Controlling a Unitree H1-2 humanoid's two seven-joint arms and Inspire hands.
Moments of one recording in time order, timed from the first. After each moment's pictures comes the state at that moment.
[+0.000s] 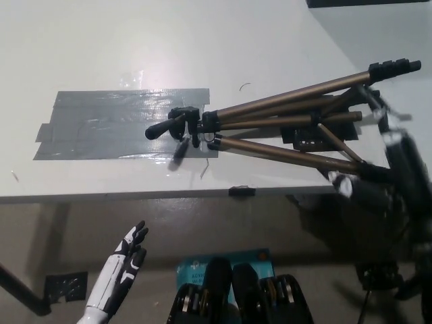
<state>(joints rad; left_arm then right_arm) 0.01 0.19 -0.11 0.11 0.21 -0.23 -0.03 -0.33 -0.25 0.08 -0.24 -0.41 -0.14 0.03</state>
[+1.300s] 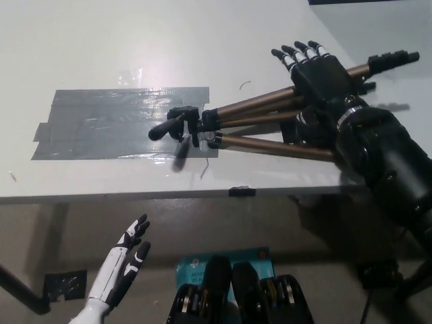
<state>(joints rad) -0.02 0.19 -0.11 0.11 0.25 -0.20 -0.03 -0.93 -0.31 0.53 0.62 -0.94 0.06 0.03</state>
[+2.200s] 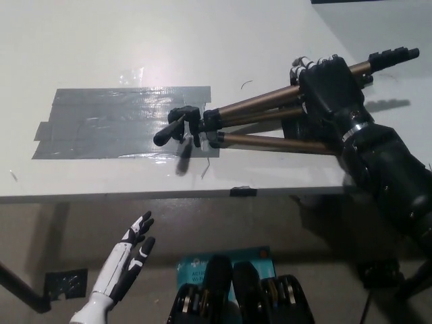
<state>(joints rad) -0.05 0.19 -0.12 0.11 0.25 -0.17 -0.05 -0.92 -0.31 0.58 0.81 -1.01 -0.04 -0.39</state>
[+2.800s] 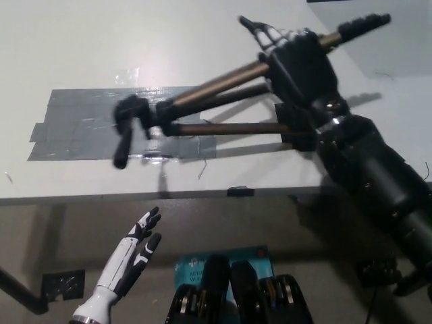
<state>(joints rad) -0.07 0.19 -0.13 0.10 0.25 -0.17 -0.08 -0.93 -0.24 0.53 0.60 -1.00 -0.15 -0.52</state>
